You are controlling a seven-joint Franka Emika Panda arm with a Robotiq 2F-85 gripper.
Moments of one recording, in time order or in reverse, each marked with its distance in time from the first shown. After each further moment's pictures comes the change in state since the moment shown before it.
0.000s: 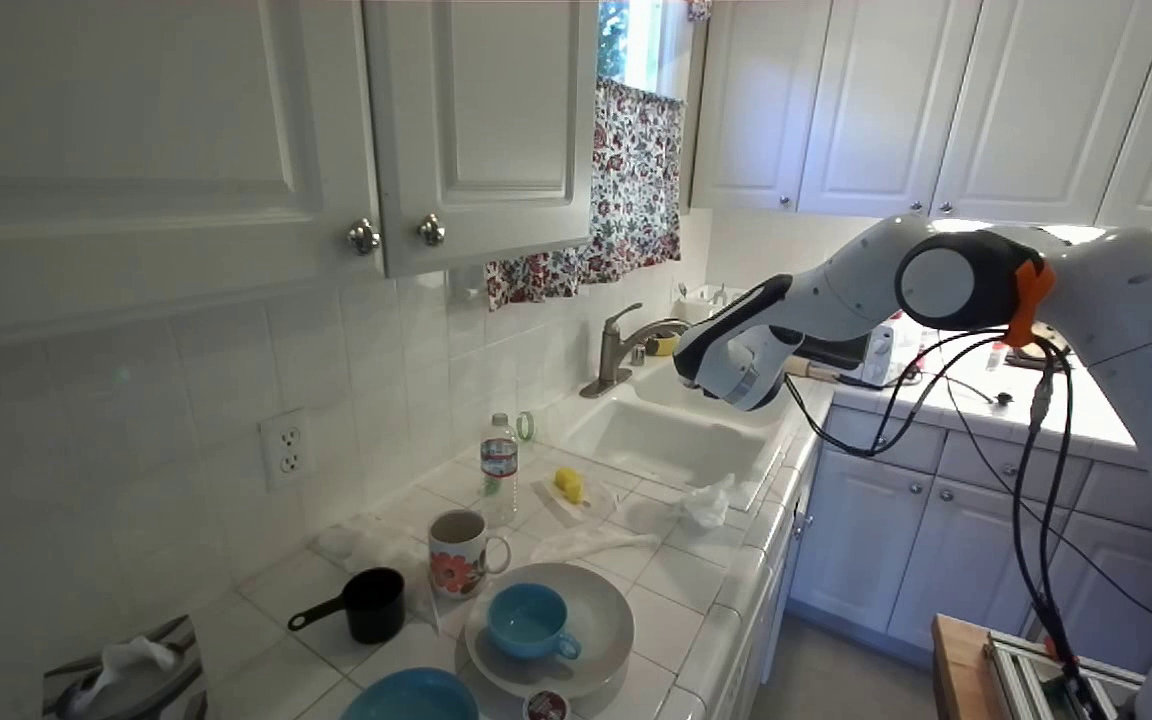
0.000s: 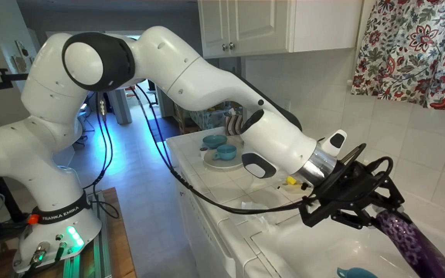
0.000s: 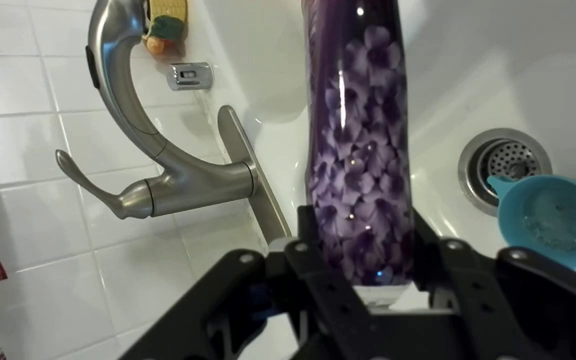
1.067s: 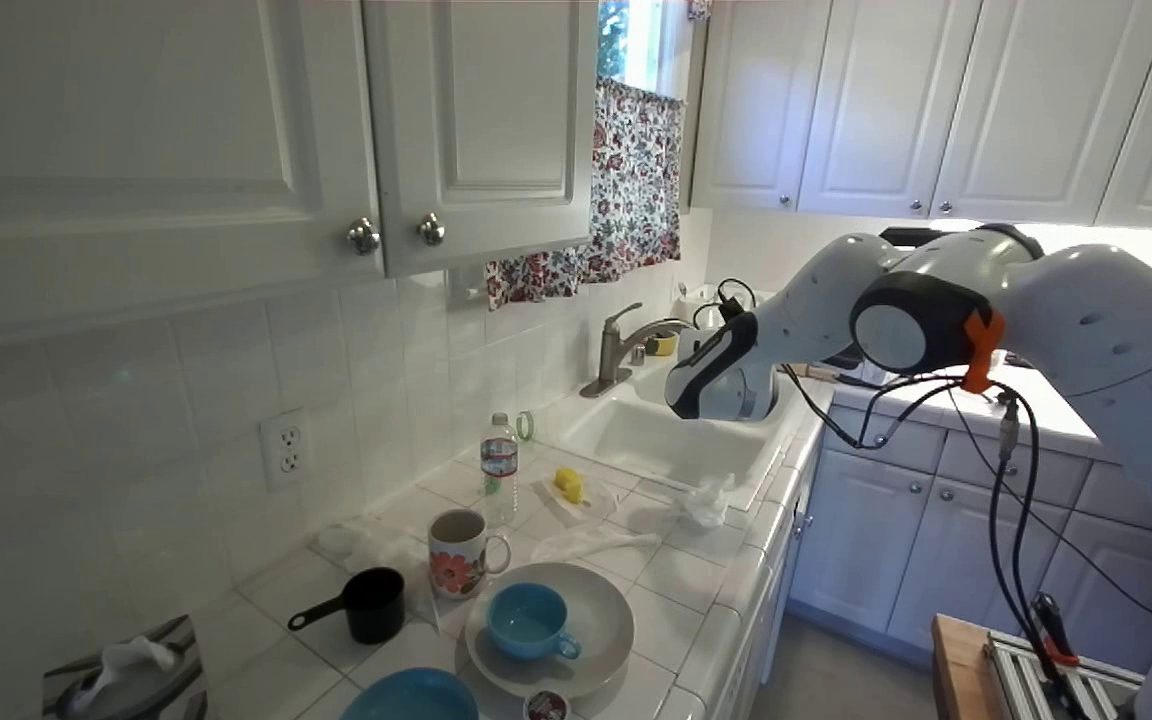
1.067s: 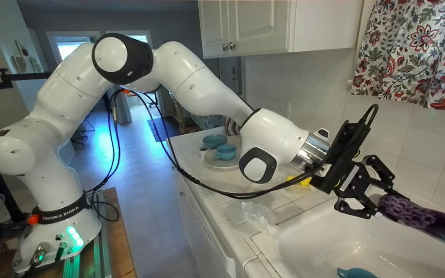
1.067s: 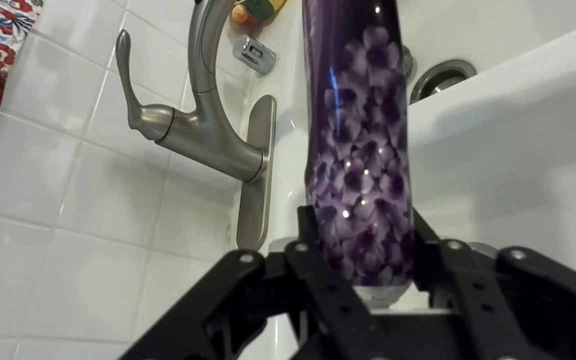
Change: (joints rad) arm 0.362 0.077 -0.436 -0.030 -0.188 0.044 -0.076
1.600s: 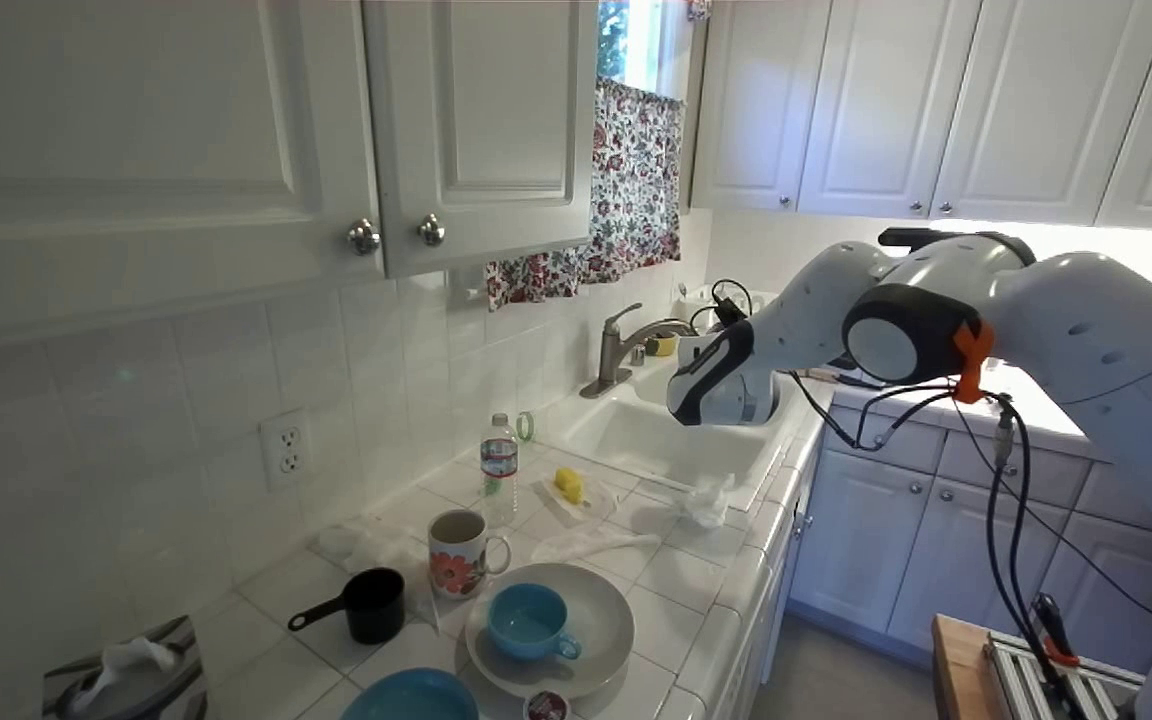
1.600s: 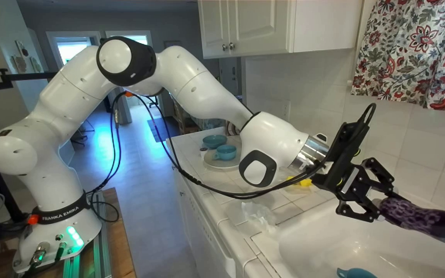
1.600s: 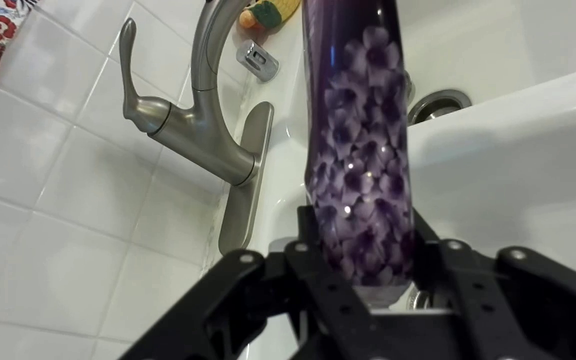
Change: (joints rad) arm 0.032 0.031 -0.051 0.005 0.000 0.012 -0.073
